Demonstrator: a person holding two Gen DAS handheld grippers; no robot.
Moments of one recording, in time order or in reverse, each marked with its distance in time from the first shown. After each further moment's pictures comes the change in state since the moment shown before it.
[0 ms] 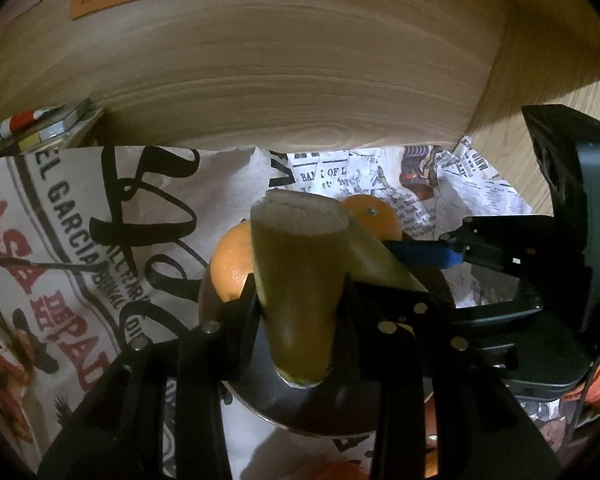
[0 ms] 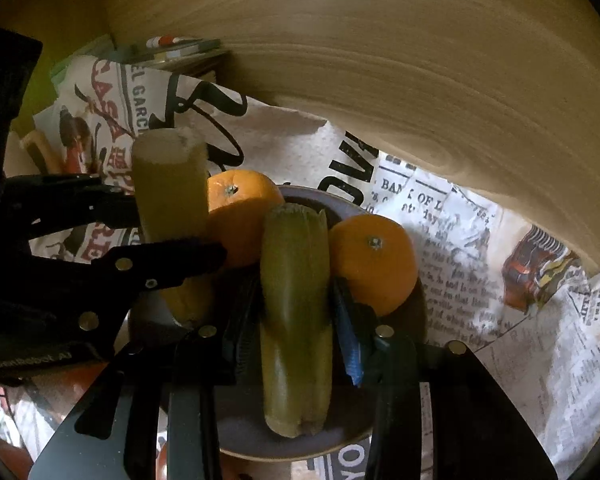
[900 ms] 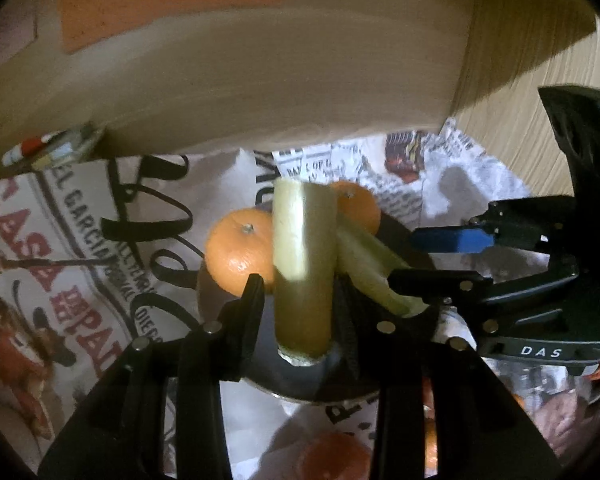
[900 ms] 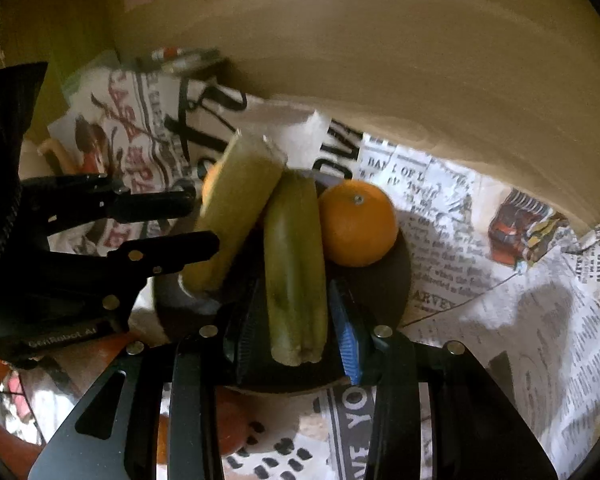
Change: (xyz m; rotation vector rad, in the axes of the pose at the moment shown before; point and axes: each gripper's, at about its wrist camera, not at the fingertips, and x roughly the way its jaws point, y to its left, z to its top) left arm -0.027 -0.018 -0.017 0.076 -0.016 0.029; right arm -0.036 -0.004 -0.025 0.062 -0.017 0.020
